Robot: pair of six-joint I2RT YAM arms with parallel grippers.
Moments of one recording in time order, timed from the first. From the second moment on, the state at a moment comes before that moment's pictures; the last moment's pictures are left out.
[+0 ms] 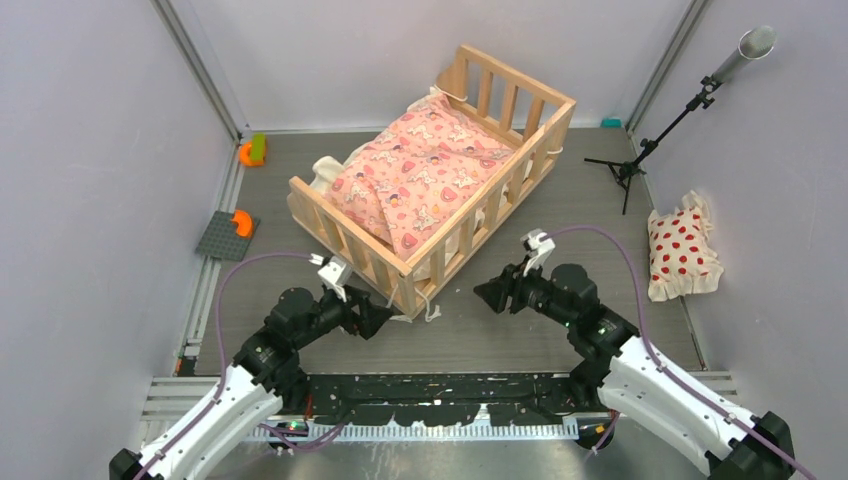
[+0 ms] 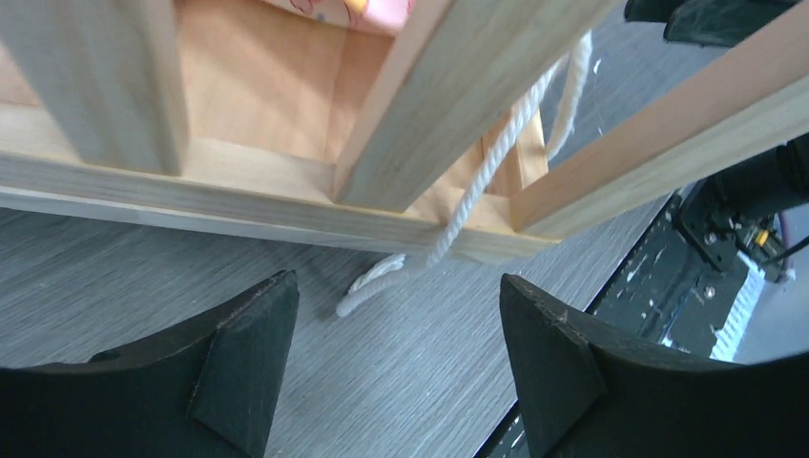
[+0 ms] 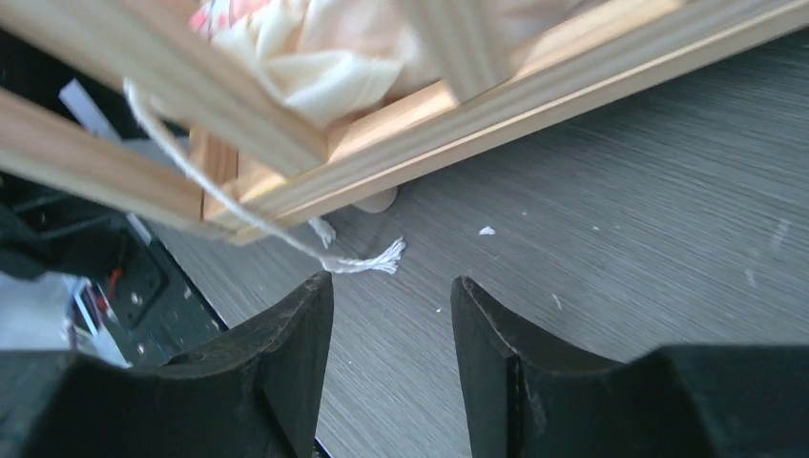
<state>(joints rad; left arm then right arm) -0.62 0.37 0.23 -0.14 0.21 -0.34 0.62 0.62 0.40 -0.07 -0.18 0.46</state>
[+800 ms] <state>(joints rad) -0.66 0.60 0.20 0.05 0.31 -0.24 1.02 1.23 0.31 0.70 -0.08 0.18</state>
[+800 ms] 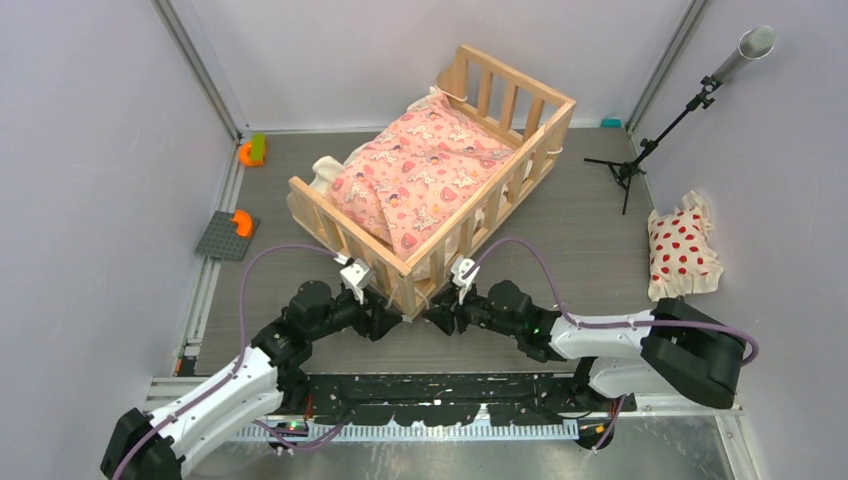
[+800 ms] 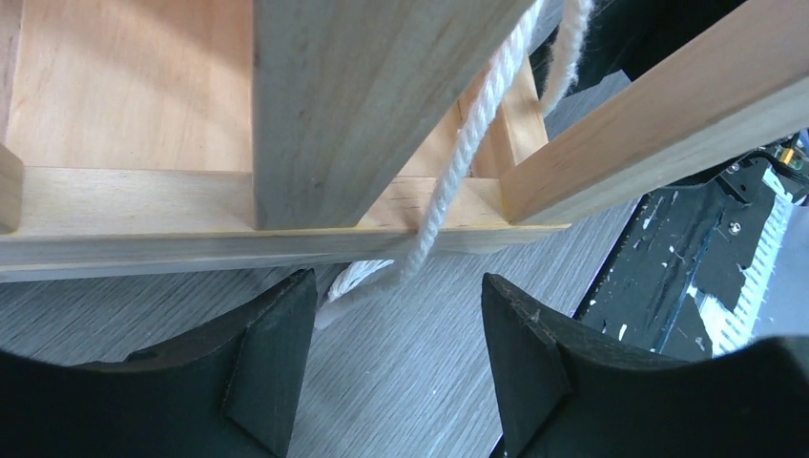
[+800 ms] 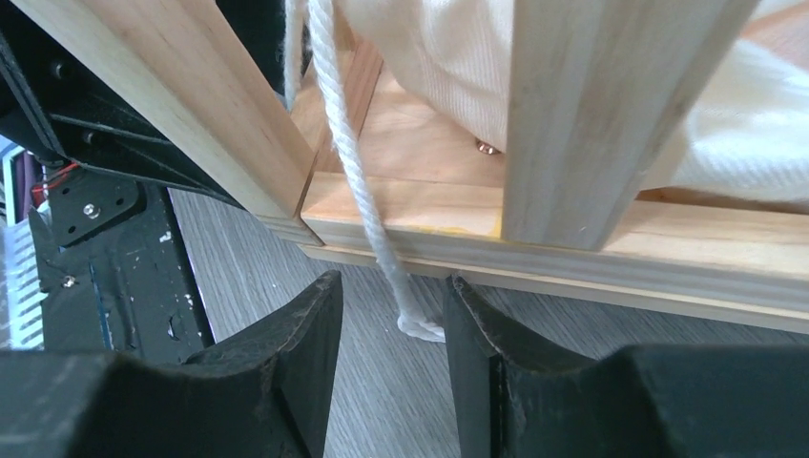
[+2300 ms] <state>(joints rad) -0.76 0.45 0.28 -0.21 0.45 -0.51 1.18 1.01 0.29 0.45 -0.03 0.37</state>
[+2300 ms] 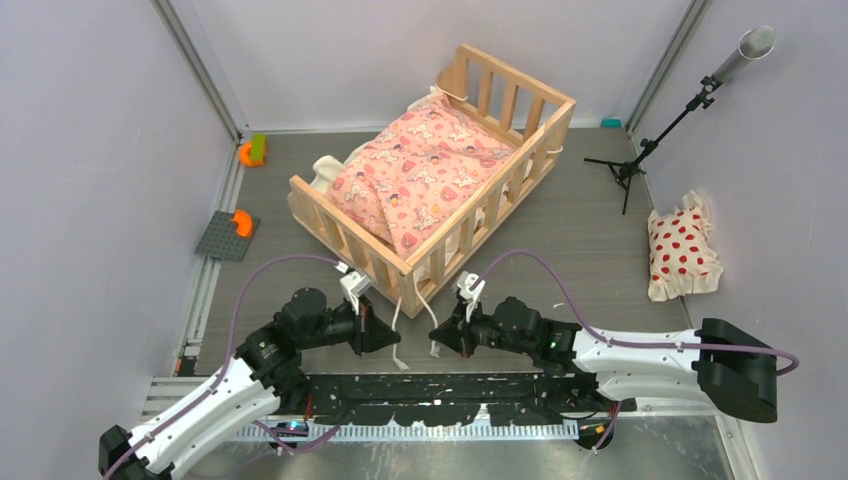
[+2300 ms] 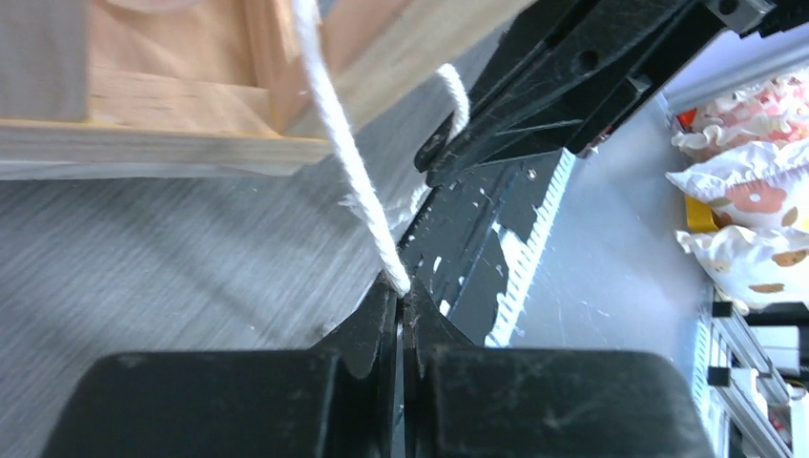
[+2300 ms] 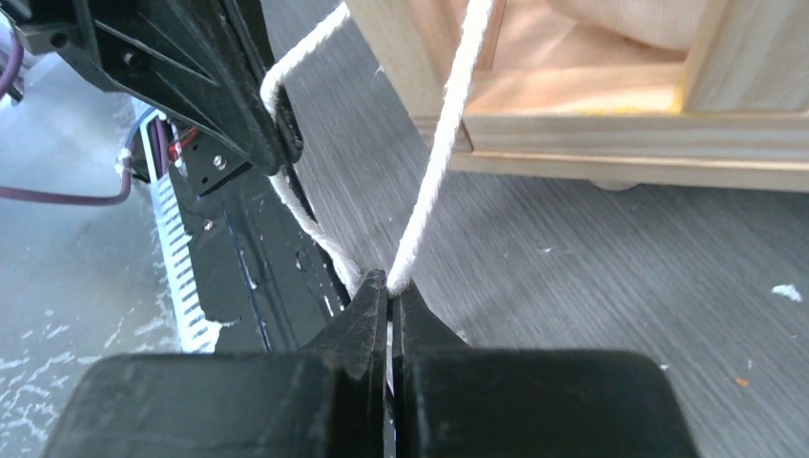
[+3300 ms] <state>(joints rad) -0.84 0.49 0.27 -0.10 0.45 -0.62 1.44 1.21 0.45 0.48 0.55 0.77</state>
